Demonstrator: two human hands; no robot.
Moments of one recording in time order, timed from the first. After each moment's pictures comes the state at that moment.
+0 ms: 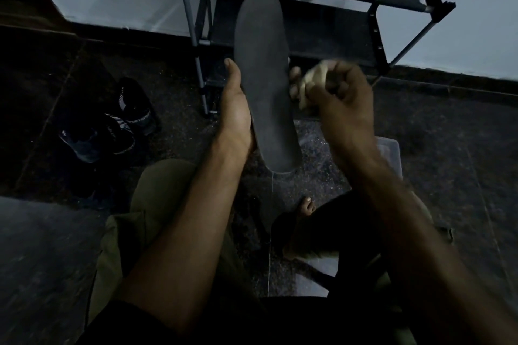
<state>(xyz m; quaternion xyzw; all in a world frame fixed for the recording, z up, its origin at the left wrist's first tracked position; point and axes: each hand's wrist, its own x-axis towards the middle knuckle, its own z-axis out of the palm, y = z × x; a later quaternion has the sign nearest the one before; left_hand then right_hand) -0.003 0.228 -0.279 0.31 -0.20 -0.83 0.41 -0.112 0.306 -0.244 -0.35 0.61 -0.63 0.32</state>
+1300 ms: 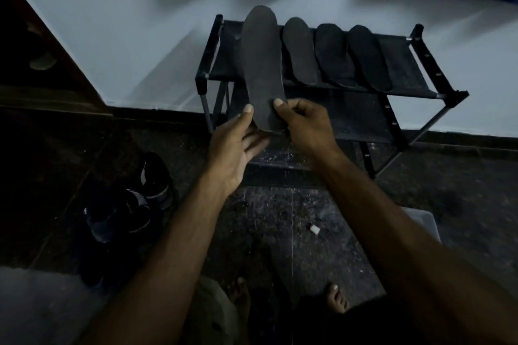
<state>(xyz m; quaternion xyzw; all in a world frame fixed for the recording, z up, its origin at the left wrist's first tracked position) -0.005 0.121 -0.252 0.38 -0.36 -0.74 0.42 -0.133 0.145 -0.236 -0.37 0.62 -0.57 0.38</state>
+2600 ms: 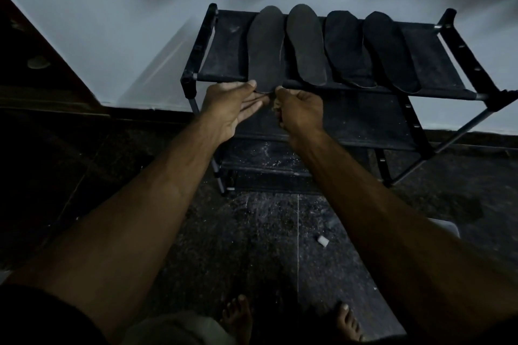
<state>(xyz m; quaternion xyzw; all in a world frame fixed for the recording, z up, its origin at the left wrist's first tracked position) -0.046 -0.002 -0.270 0.45 -0.41 -0.69 0.39 -0.153 0.053 -0.281 -0.23 0.62 -0.63 0.40</state>
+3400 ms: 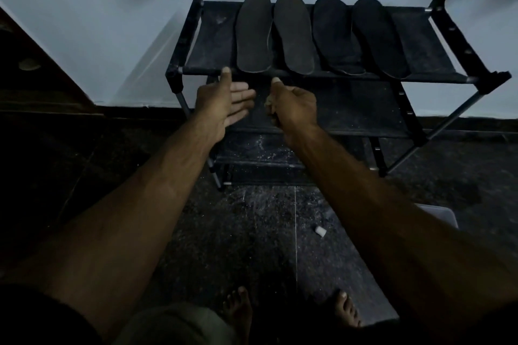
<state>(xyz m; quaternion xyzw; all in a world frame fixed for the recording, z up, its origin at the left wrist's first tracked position) -0.052 0.005 -0.279 0.53 -0.45 -0.64 0.33 -0.161 0.063 -0.286 -0.22 0.62 -0.63 0.42</state>
